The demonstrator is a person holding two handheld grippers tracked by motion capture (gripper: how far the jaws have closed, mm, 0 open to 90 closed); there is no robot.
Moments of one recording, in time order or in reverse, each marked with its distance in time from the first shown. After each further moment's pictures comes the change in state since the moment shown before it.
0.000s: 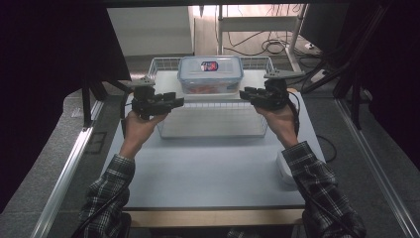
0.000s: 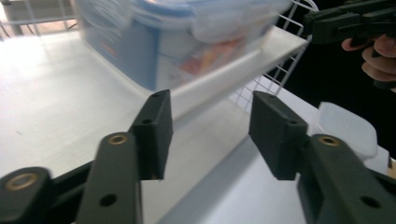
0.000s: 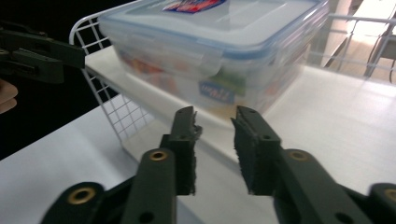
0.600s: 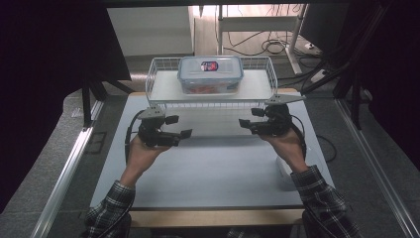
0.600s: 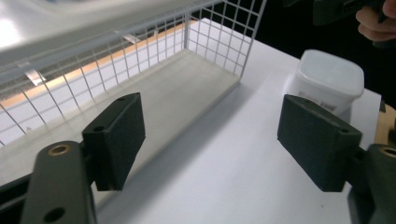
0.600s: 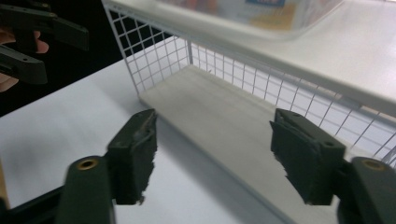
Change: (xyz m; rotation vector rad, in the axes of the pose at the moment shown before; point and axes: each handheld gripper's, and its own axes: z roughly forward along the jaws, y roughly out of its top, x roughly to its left) left arm -0.048 -0.054 0.000 0.074 -0.012 0.117; right arm 0.023 -0.051 -0.022 0.084 0.033 -0.047
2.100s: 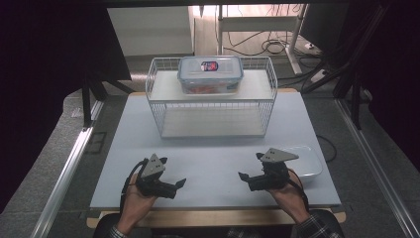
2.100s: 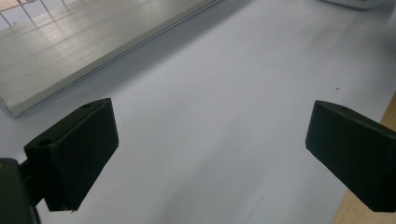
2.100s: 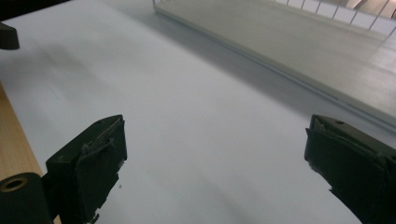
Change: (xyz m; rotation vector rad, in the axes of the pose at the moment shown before) left arm -0.051 -0.117 -0.009 0.116 0.130 0.058; right arm 0.056 -0.126 -0.005 0.087 -0.036 -0.046
